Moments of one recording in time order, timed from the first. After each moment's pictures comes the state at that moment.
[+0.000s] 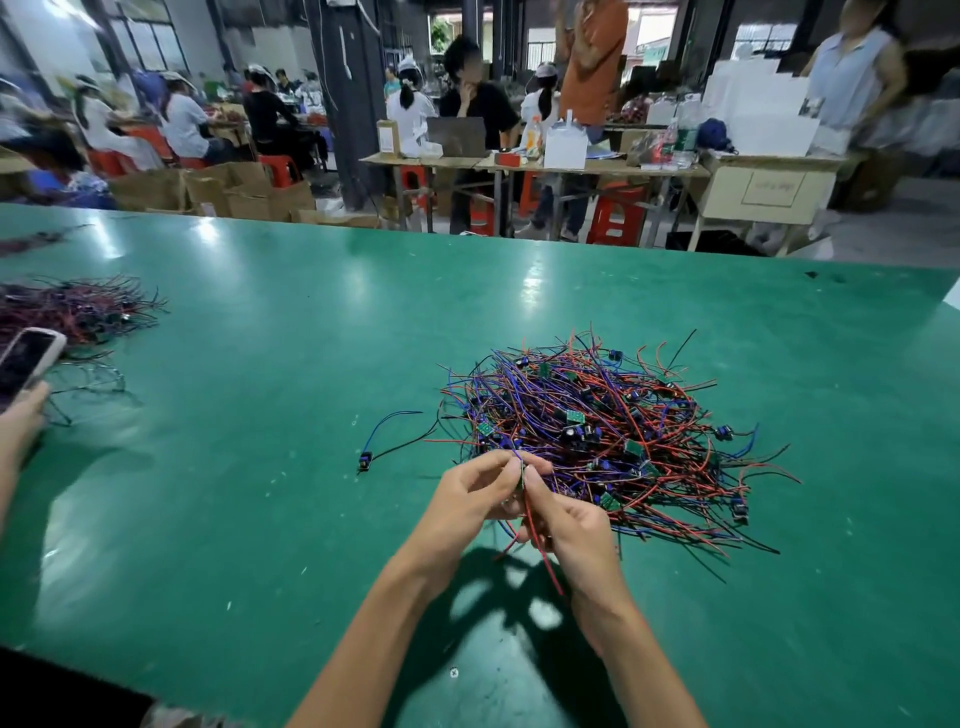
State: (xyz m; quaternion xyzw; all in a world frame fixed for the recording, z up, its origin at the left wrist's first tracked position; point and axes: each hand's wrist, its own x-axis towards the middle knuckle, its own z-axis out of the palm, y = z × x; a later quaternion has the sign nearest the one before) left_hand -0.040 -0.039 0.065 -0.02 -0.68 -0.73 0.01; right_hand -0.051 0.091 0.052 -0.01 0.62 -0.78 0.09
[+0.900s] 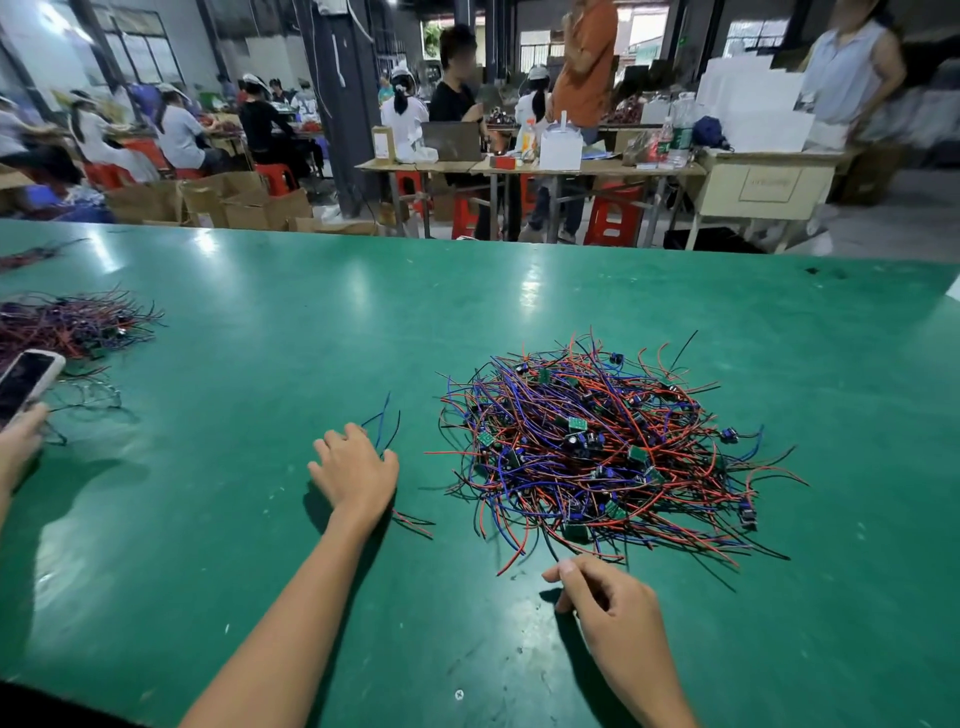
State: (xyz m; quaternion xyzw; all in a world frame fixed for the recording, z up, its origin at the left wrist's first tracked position) left_hand -0.119 -0.161 0.012 0.35 -0.91 -0.16 0.17; right_hand -0.026 0.141 0.001 -0.08 0.84 -0.54 0.00
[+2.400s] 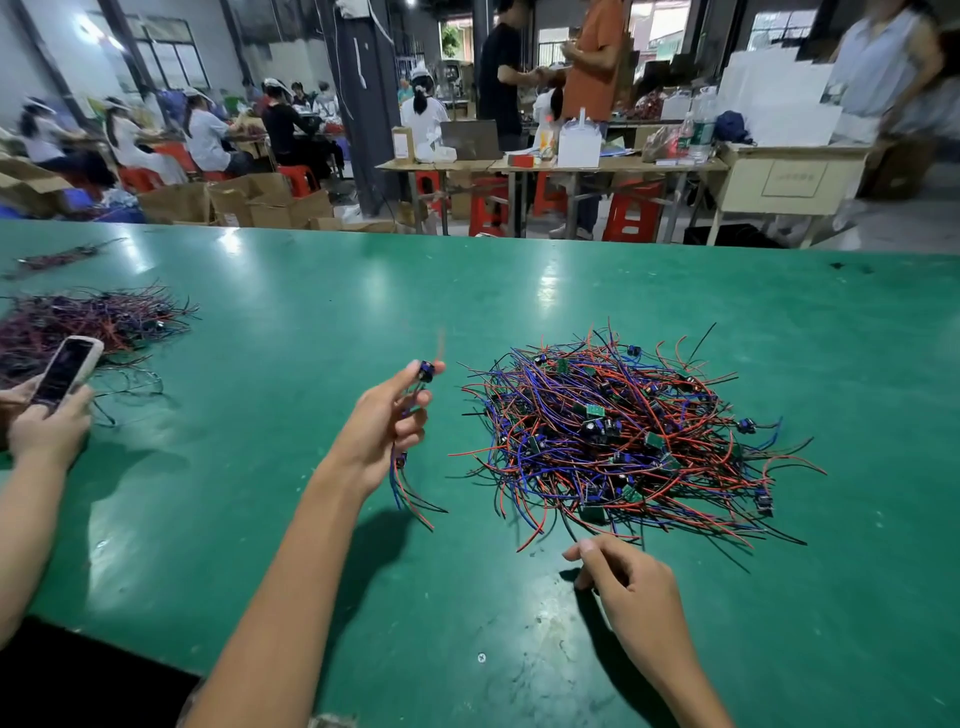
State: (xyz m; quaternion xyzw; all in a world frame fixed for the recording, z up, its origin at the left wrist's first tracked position) left_hand -0.077 -0.147 0.105 0.09 -0.58 -0.81 0.05; right_hand -0.023 0.142 -0.002 -0.08 0.84 -0.54 -0.01
